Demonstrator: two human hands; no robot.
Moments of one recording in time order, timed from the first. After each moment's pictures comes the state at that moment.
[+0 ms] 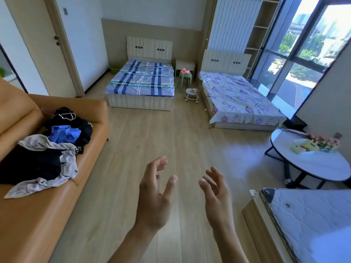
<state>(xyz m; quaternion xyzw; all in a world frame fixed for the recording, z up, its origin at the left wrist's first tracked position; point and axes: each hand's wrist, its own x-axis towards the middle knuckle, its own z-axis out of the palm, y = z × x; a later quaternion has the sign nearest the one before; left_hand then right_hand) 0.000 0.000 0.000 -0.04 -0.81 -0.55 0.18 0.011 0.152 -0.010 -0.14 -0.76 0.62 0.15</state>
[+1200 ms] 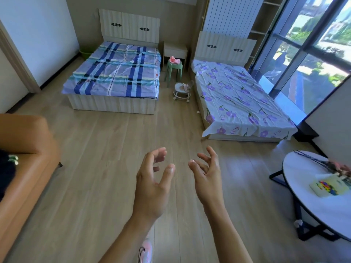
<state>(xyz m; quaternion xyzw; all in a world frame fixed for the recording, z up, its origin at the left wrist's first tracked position) -0.657 0.202 -0.019 -0.03 -0.75 -0.65 0.12 -0.670 0.342 -0.025 -0.15 -0.75 0.63 0.13</state>
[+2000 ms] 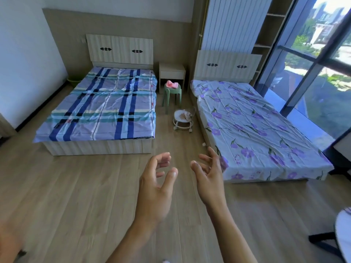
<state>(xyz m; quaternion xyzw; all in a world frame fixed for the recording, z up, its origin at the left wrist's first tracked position) -1.206 0.268 0.005 -0.04 -0.74 -0.67 0.10 -1.228 0.414 -0.018 -0.13 -0.74 0.64 0.17</state>
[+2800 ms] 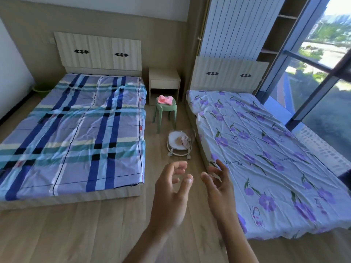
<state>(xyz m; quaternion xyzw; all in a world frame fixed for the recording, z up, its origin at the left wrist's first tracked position) -1.761 0.353 -0.003 -0.08 -0.74 -0.67 0.03 -1.751 0.491 -0.025 -0.18 -0.75 0.61 0.18</state>
